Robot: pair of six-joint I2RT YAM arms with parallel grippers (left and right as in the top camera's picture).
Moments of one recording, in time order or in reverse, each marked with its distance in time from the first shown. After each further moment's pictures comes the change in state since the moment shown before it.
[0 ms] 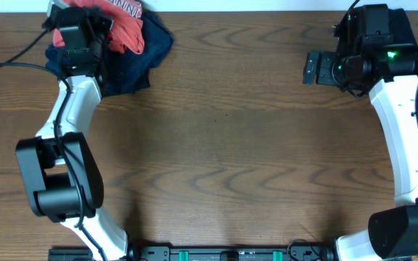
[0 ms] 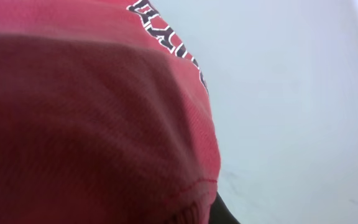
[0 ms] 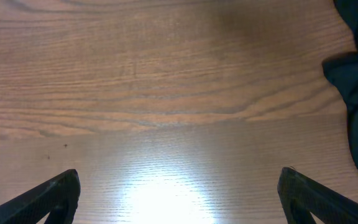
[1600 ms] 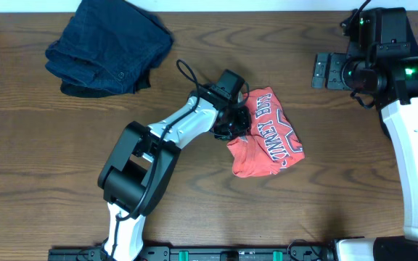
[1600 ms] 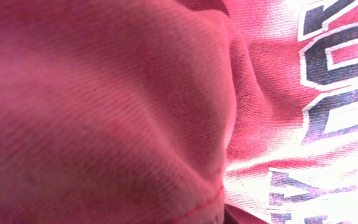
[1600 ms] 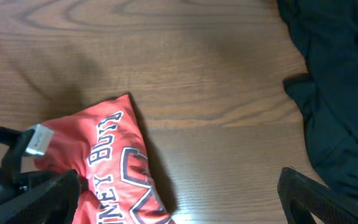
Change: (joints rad) left arm -0.694 0.154 -0.012 -0.771 0.466 0.291; right arm 0.016 -0.125 0.007 -0.030 0.084 -0.043
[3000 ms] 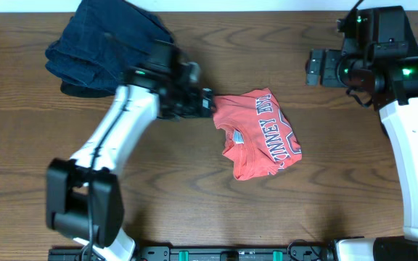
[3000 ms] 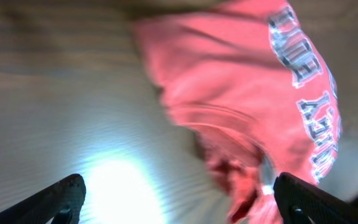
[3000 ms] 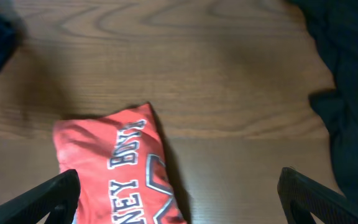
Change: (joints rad) left arm 0.256 -0.291 0.001 -0.292 -0.031 0.485; right arm 0.011 0.000 0.001 0.032 -0.072 -0.001
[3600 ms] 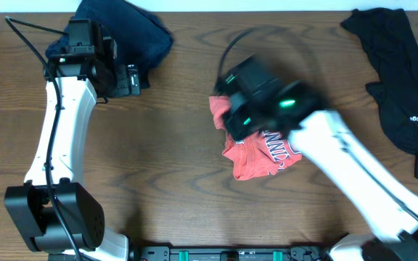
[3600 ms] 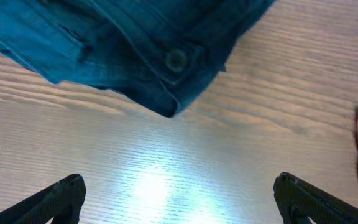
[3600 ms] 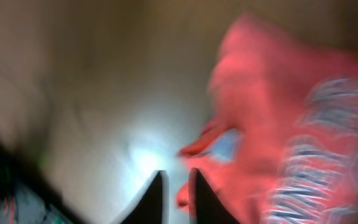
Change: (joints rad) left arm 0.367 -0.072 0.150 -0.148 -0.413 0.190; right arm 0.491 0.036 -0.058 0.000 -0.123 -0.006
